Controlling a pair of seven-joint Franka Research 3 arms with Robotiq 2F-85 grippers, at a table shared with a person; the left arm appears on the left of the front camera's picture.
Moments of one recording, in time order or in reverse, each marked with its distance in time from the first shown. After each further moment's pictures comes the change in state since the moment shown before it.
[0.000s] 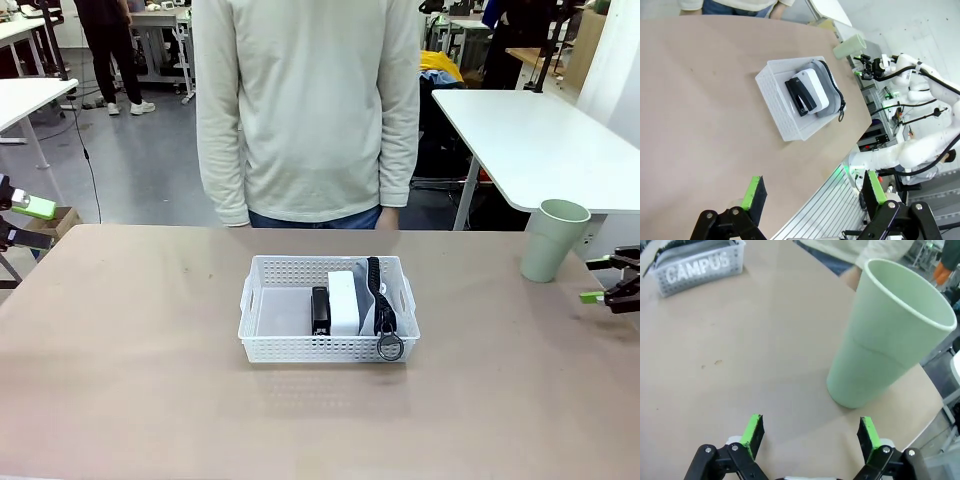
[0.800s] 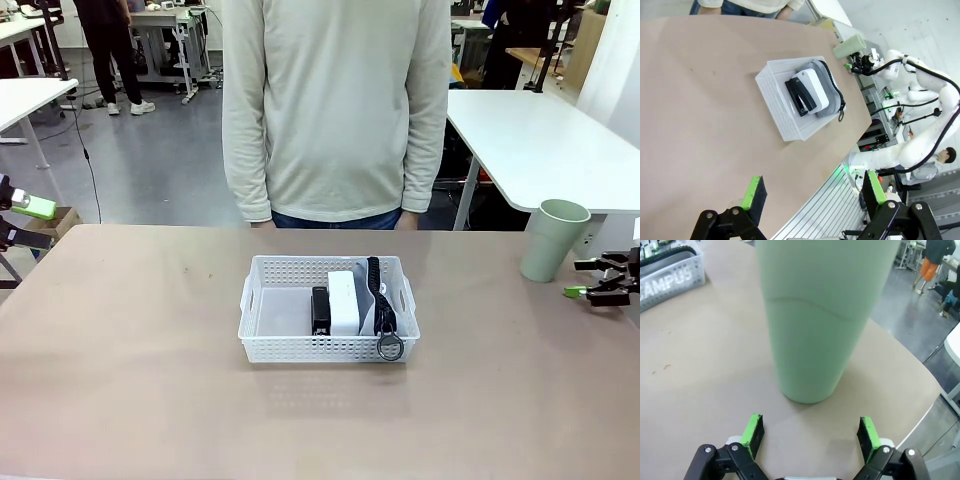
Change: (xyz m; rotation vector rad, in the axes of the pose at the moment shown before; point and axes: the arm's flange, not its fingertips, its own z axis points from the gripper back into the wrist) left arm 0.000 0.000 0.000 0.000 0.000 0.000; right arm -0.047 -0.050 -0.039 -0.033 -0.094 -0.115
